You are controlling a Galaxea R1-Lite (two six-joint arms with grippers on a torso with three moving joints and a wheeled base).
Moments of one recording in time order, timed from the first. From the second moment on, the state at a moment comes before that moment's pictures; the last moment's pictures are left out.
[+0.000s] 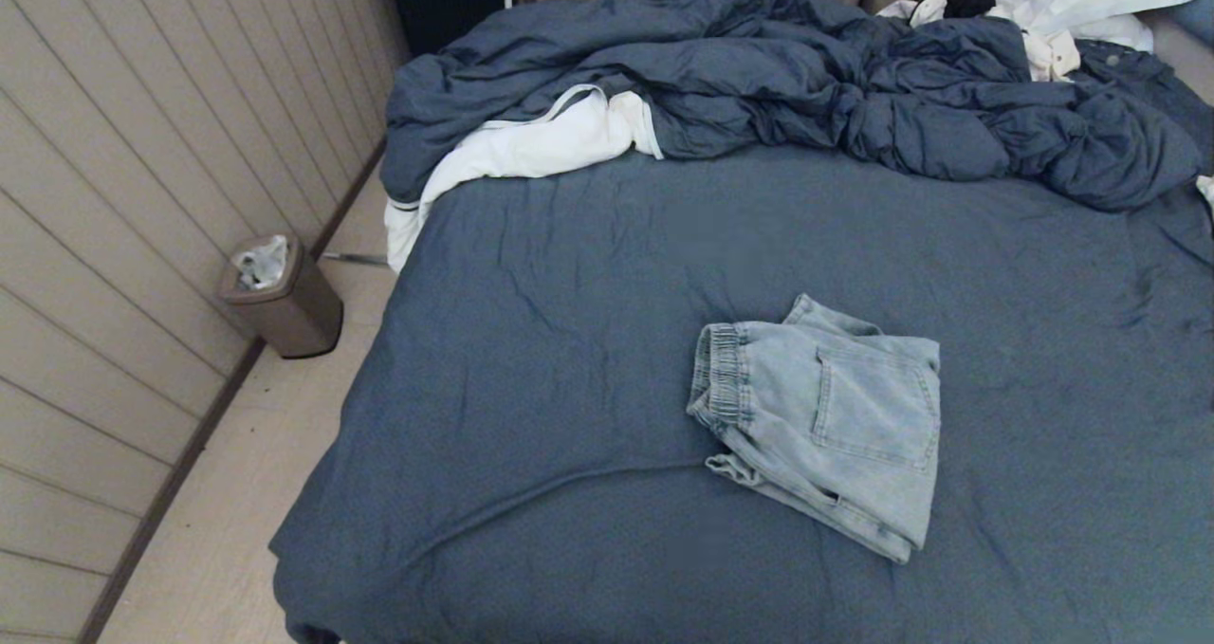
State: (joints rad) left arm 0.00 0.00 -0.04 0.08 0.03 -0.12; right arm 0.01 0.00 0.00 0.00 0.02 -0.03
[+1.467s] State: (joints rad) left arm 0.00 0.00 -0.04 0.09 0.02 -0.11; right arm 0.13 1.31 -1.19 0.44 0.02 0.10
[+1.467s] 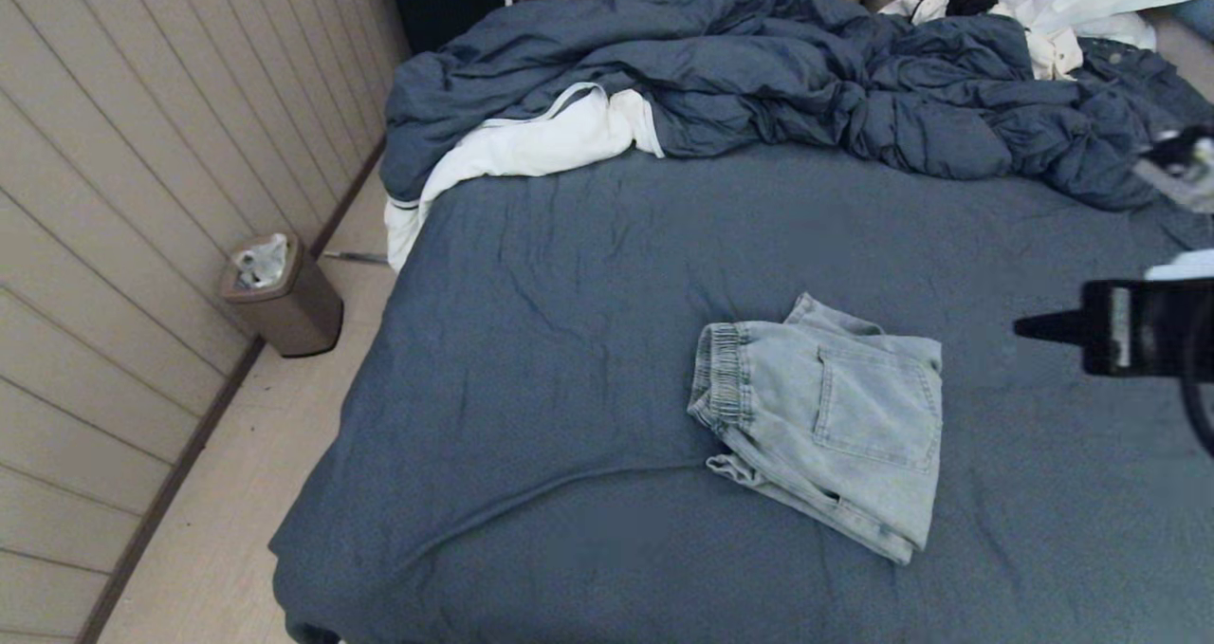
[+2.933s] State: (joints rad) left arm 0.00 0.00 -0.04 0.09 0.02 -0.11; right arm 0.52 2.23 -1.87 0.60 -0.47 0.18
